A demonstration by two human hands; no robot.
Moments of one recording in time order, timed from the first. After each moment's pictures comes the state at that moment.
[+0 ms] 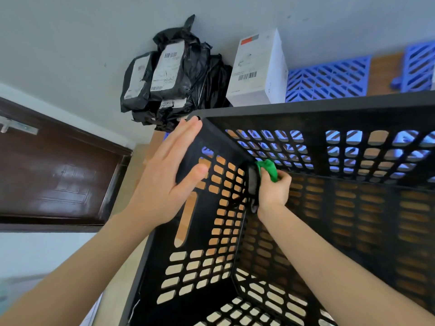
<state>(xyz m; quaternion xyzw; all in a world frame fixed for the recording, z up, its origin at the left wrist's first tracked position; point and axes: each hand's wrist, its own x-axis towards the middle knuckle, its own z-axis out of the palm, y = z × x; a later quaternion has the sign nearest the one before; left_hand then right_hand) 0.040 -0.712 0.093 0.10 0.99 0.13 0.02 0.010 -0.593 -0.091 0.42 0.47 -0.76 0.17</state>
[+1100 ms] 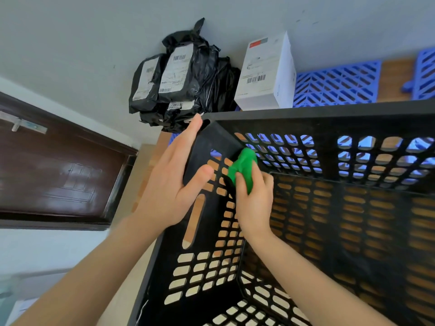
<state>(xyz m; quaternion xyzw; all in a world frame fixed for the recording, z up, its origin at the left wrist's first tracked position) 0.040 -0.712 0.093 0.11 0.98 0.17 -0.01 0.045 -0.620 -0.055 0.13 0.69 -0.71 0.03</state>
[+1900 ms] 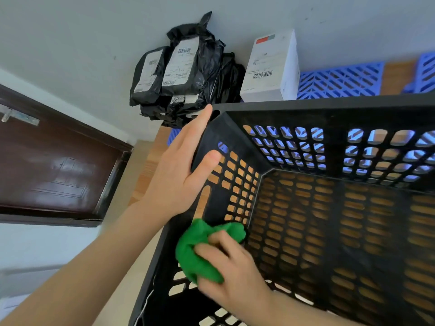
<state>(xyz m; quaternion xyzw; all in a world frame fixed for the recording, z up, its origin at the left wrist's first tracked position) 0.041 -0.718 0.090 0.10 0.98 0.18 -0.02 0.152 -0.611 -0.052 -0.30 0.71 -0.64 -0.03</state>
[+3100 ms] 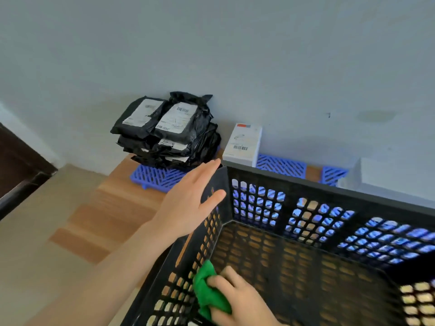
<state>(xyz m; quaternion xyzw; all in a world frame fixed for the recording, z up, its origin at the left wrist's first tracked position) 0.043 -0.725 0.087 0.10 0.97 0.22 -0.03 0.140 -0.552 -0.051 -0.33 0.86 -0.38 0.12</state>
